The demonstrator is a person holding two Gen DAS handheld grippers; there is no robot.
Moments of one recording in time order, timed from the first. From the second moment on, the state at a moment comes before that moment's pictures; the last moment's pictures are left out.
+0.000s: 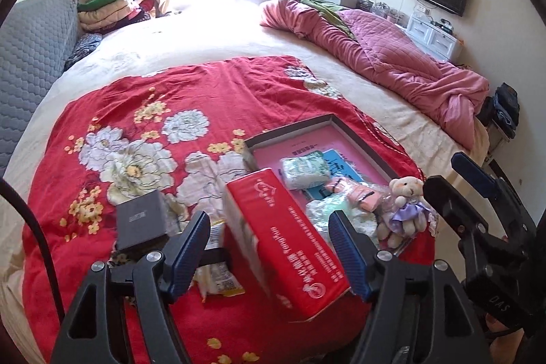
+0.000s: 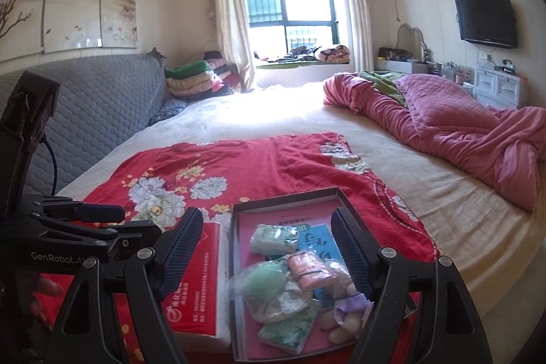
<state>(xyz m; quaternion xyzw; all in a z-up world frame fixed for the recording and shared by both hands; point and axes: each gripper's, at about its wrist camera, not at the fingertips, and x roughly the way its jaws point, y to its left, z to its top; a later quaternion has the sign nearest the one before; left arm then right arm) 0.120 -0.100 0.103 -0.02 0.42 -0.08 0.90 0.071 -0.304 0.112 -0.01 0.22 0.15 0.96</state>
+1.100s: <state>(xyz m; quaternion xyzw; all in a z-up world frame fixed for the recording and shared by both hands) 0.088 0.076 0.018 -0.07 0.48 0.04 0.87 0.081 -0.105 0.025 -0.10 0.37 0.21 0.90</state>
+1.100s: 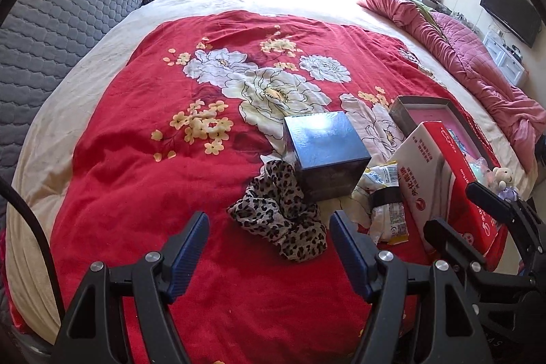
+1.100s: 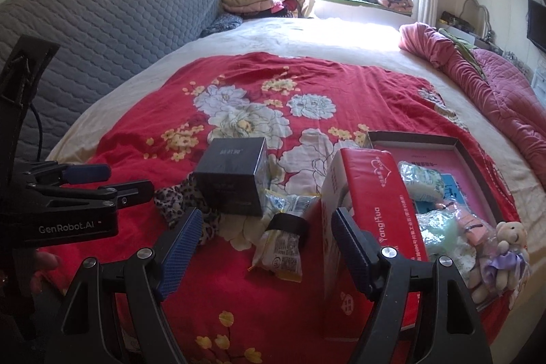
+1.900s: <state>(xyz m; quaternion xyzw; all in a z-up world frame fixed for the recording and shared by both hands) 0.121 0.101 -0.049 -0.09 0.51 0.03 0.85 0.127 -0.046 -0.060 -0.25 0.42 0.08 0.87</state>
